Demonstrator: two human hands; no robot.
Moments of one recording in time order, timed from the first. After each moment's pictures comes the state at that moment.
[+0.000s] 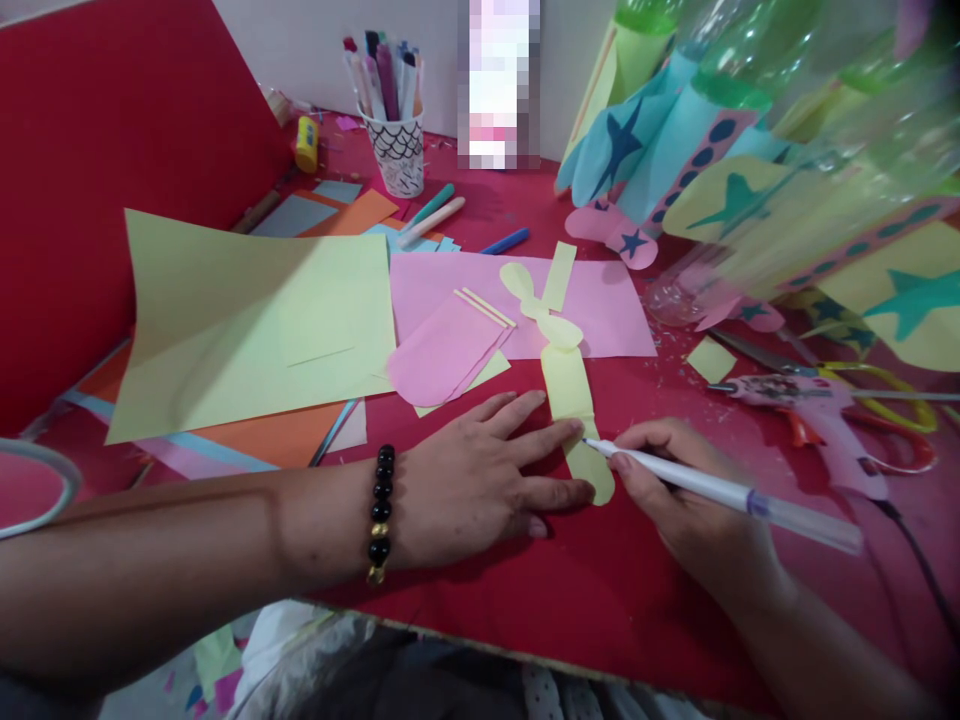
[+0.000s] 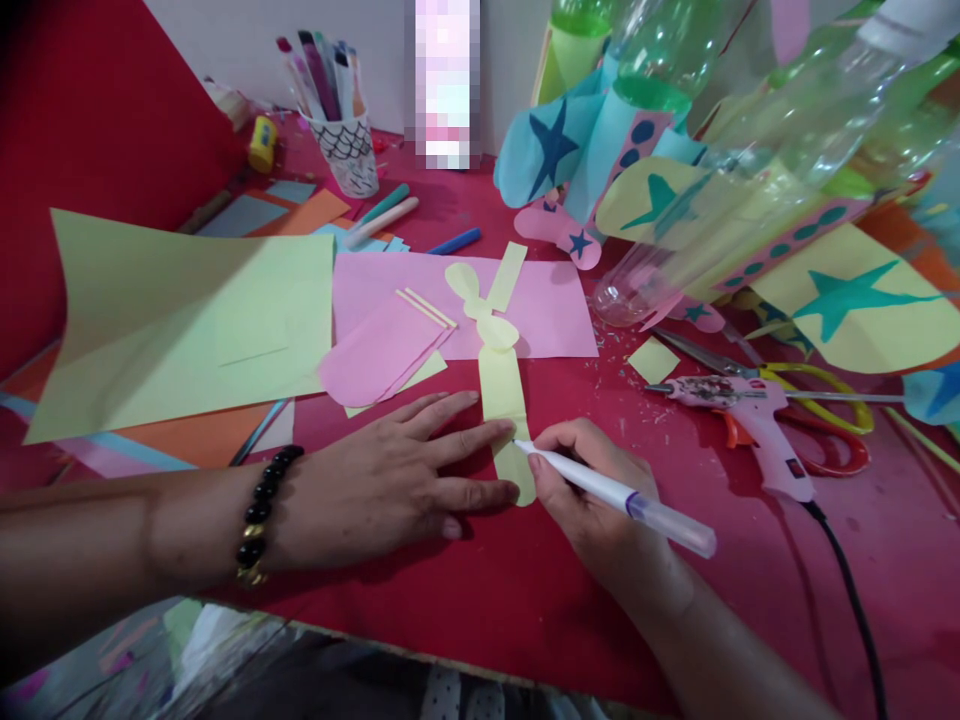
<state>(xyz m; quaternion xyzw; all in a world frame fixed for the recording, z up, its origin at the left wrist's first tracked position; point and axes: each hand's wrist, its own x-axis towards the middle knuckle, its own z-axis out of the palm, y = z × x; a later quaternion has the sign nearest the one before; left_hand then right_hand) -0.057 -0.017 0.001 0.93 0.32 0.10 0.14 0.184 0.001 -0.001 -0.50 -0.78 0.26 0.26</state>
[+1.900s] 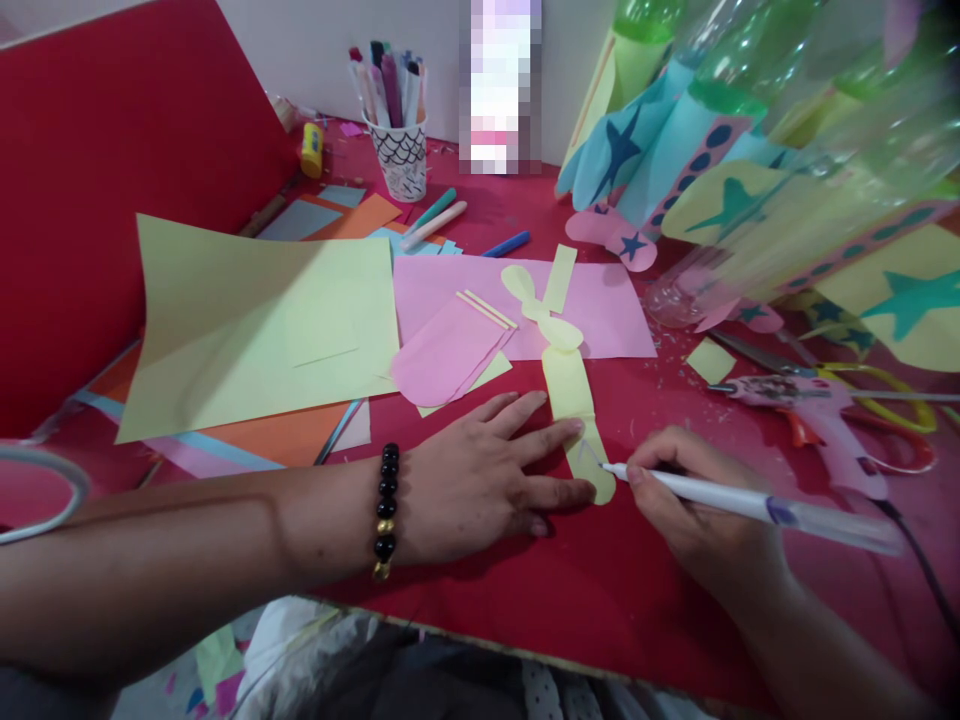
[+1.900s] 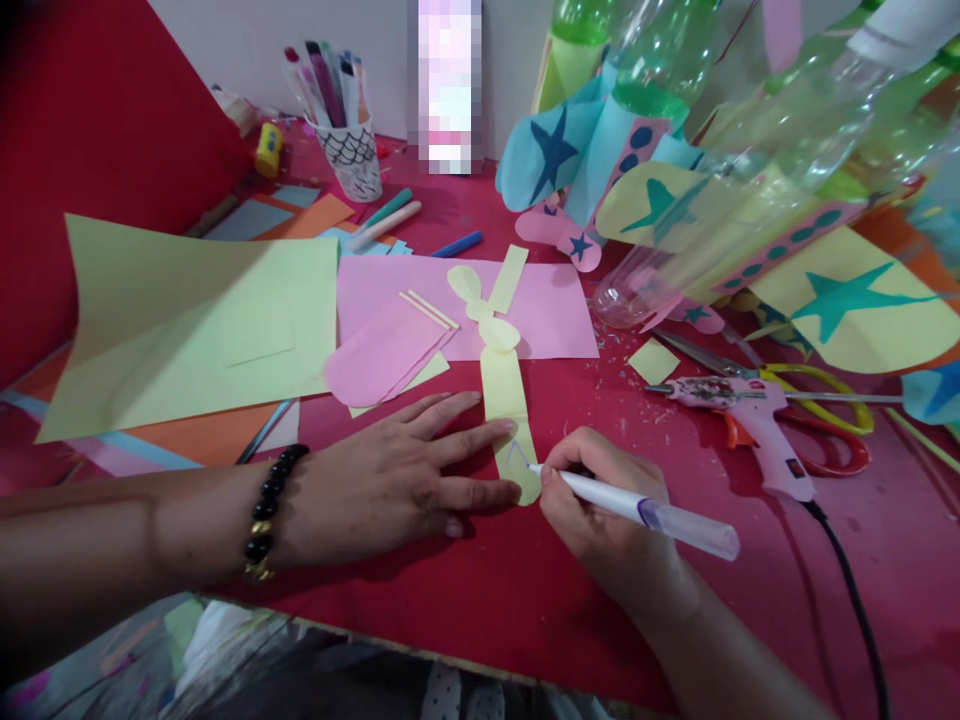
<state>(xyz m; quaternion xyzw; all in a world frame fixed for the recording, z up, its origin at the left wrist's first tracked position) -0.058 -0.016 0.006 0.93 0.32 0.07 0.14 0.180 -0.004 0.010 -0.50 -0.78 0.24 0.27</state>
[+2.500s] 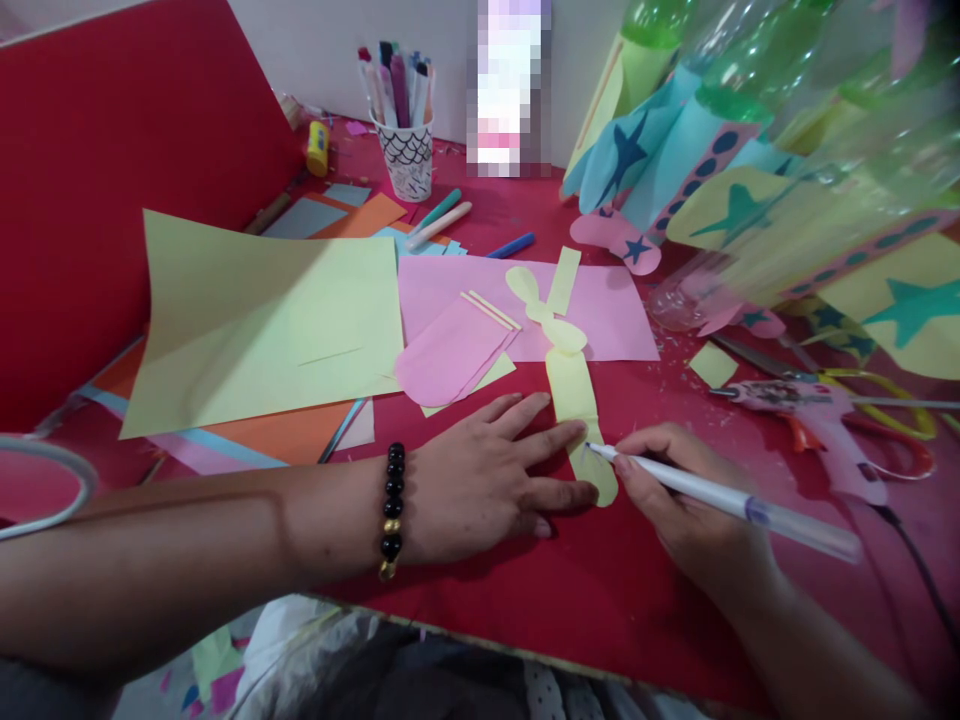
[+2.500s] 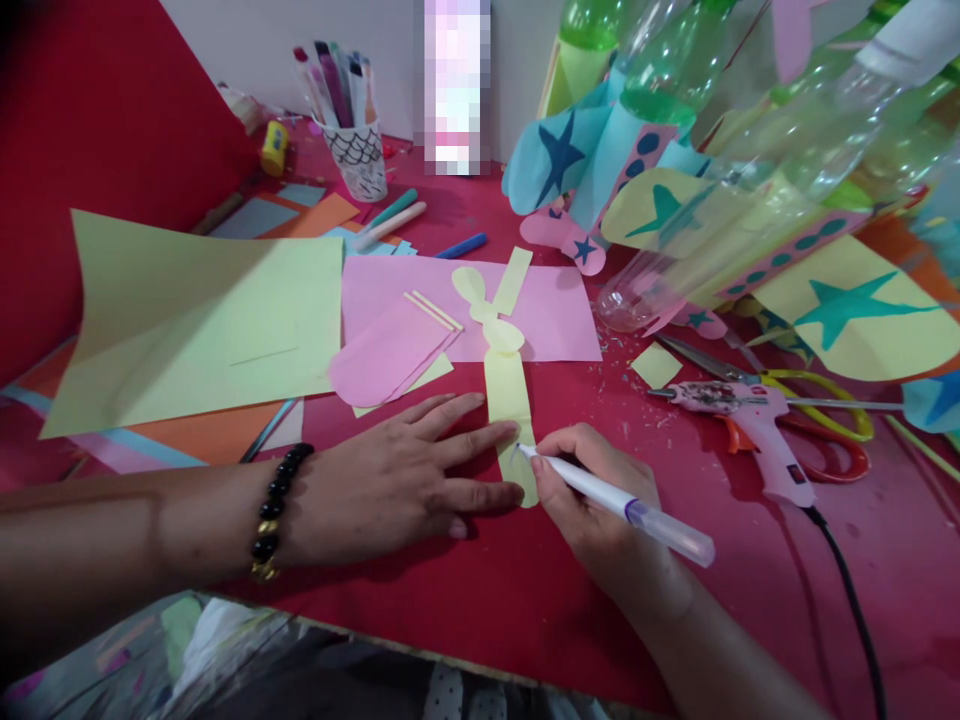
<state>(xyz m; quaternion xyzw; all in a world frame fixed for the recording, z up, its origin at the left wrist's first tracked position) -0.058 -0.017 0.006 0.93 0.32 0.08 0.14 0.179 0.002 0.004 -0.48 -0.81 0.23 0.26</state>
